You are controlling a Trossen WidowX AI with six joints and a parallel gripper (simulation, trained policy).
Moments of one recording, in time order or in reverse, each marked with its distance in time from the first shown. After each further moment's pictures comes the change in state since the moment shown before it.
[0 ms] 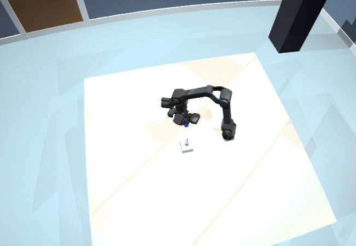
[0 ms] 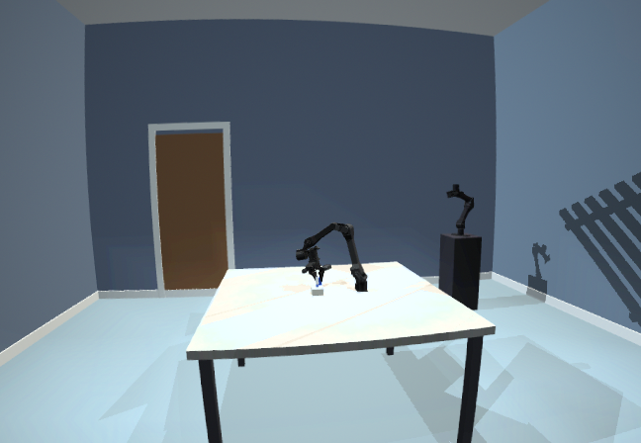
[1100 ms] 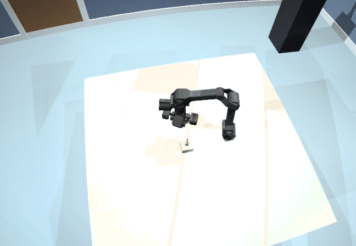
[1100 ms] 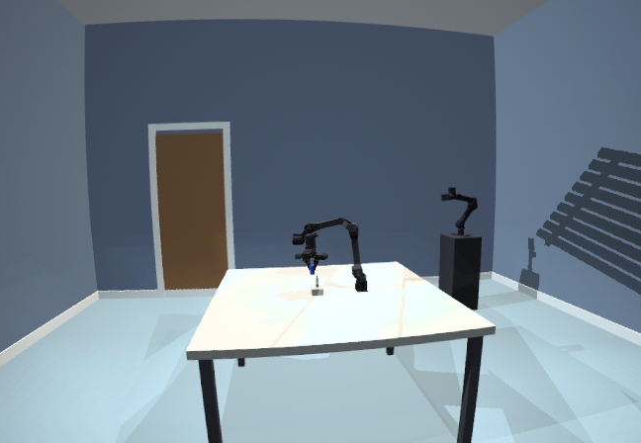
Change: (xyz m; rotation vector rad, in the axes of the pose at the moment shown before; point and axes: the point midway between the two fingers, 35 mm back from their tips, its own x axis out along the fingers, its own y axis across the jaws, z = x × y) arm -0.091 0.018 0.063 -0.192 0.006 -0.194
